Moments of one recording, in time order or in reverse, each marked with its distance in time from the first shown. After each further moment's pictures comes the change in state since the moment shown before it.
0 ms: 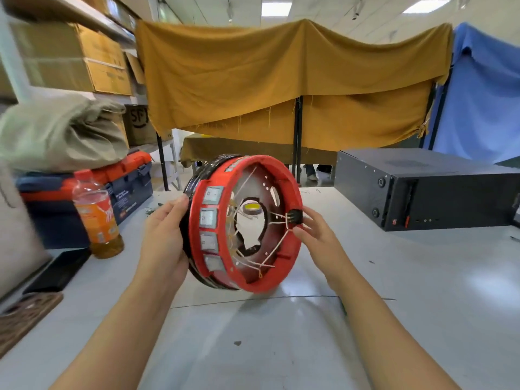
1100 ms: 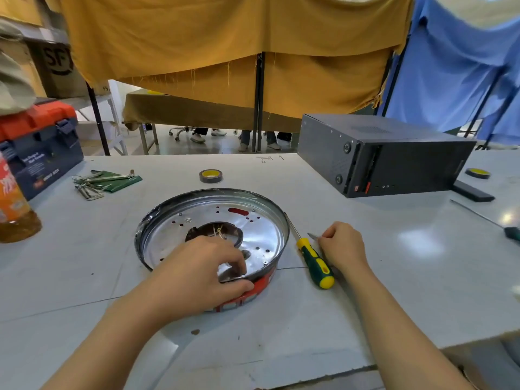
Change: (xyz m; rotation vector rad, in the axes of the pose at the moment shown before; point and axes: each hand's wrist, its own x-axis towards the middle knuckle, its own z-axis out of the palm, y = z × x) left_hand -0.028 -0.063 0.016 1.208 -0.977 0.415; right_hand -0.011 0.055 -0.075 -0.851 0.397 0.406
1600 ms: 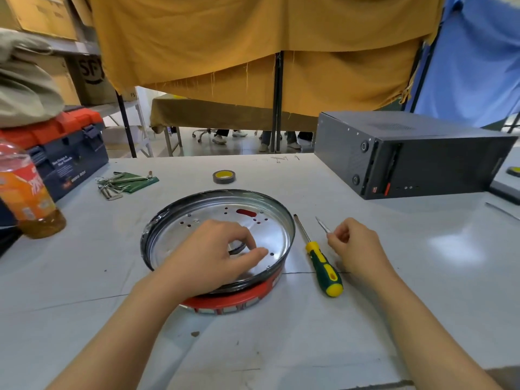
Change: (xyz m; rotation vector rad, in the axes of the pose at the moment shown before) left_hand 0.026 0.003 0.003 -0.105 0.058 -0.153; right_hand -0.002 0.006 -0.016 0.149 -0.102 -0.205
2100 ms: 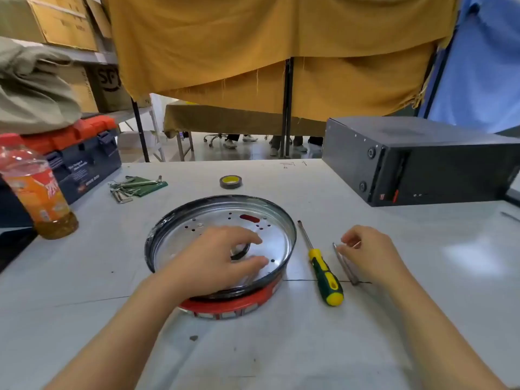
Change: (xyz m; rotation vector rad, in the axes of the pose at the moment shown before) left_hand 0.006 0.000 0.004 0.074 -0.055 -0.037; right_hand 0.015 0.012 -0.017 -0.182 -0.072 -0.075
